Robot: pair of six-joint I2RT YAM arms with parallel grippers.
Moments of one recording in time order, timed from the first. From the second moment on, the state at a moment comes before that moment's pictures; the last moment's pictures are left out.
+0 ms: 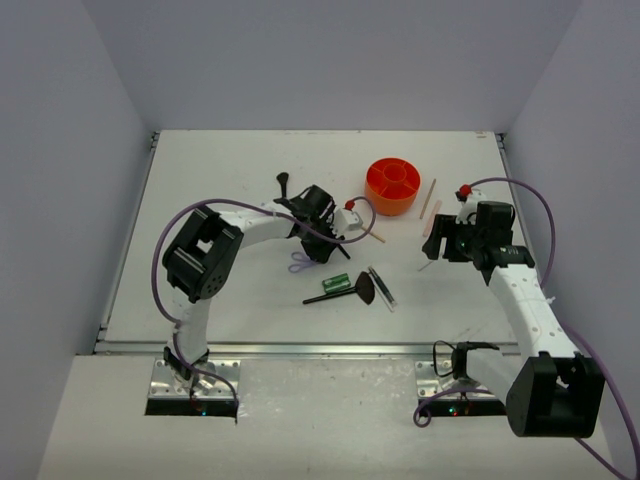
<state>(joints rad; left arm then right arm) -0.61 2.00 1.32 -0.46 0.33 0.40 -0.05 1.05 0.68 -0.42 -0.25 0.07</state>
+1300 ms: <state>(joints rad) -0.56 2.24 1.69 0.79 0.32 -0.34 -0.05 1.04 0.81 -0.43 -0.28 0.20</state>
